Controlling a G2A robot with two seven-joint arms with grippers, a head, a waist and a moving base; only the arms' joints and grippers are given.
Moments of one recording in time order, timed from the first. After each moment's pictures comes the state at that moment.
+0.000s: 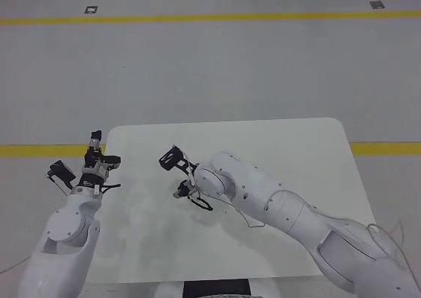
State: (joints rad) left arm 1.73 -1.15 -1.60 -1.80 -0.42 0.00 0.00; right arm -0.73 -1.48 0.41 -1.26 -0.78 0.11 1.07
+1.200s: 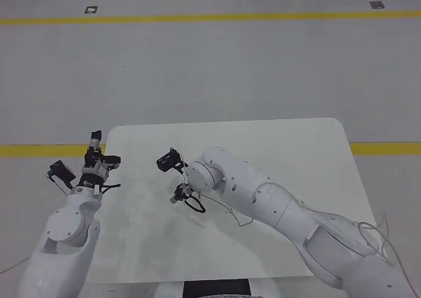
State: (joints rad) left arm 1.73 -1.15 -1.60 -1.80 -0.42 0.00 0.00; right arm -0.70 -1.57 0.43 -1.11 -0.68 0.13 1.17
